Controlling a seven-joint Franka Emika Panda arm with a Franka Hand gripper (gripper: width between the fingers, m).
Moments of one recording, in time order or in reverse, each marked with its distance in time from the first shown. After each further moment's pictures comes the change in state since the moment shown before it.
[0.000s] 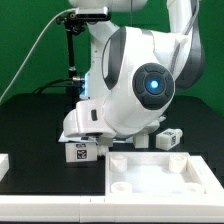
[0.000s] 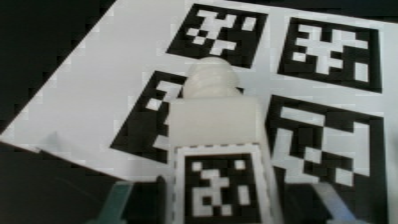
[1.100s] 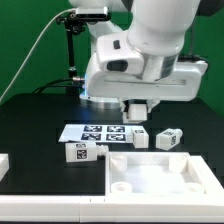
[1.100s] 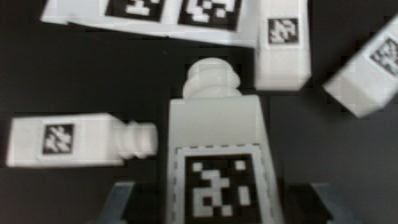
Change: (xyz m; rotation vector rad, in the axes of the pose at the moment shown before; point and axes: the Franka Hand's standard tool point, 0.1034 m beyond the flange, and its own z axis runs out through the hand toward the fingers) arm -0.003 -0.032 -0.164 0.130 0.475 0.154
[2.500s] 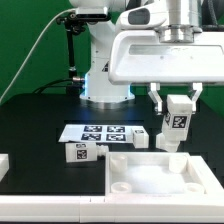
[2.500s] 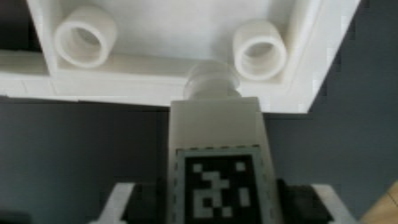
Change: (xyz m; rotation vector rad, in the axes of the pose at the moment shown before) arm 0.087 -0.021 -0.091 0.034 1.007 -0.014
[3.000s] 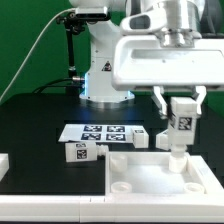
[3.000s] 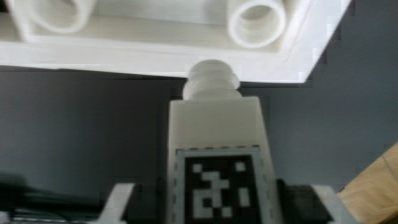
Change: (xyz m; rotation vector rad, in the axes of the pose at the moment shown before) arm 0.003 -0.016 0.021 0.004 0.056 -0.016
